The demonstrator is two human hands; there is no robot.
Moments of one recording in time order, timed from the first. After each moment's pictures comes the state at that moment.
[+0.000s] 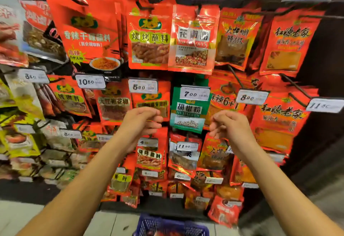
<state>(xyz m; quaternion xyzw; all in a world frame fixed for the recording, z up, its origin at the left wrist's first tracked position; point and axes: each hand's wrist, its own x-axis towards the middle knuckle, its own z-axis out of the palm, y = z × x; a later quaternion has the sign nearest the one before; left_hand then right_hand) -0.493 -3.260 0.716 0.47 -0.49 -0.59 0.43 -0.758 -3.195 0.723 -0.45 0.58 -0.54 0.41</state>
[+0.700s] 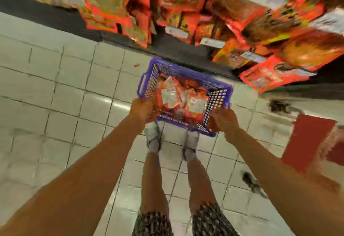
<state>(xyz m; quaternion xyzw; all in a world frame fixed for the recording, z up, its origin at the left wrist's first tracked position) -0.468 -3.101 0.219 0.74 -0.09 -0.65 0.13 -0.719 -3.054 0.147 -0.20 0.80 -0.06 0.57</state>
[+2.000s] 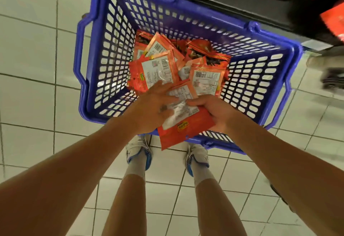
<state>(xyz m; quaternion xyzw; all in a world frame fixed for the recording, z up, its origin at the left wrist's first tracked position) -0.480 -3.064 -0.177 0.48 -0.67 -0.57 -0.04 -0.694 -3.046 -0.187 0.09 0.59 -0.10 0.79</state>
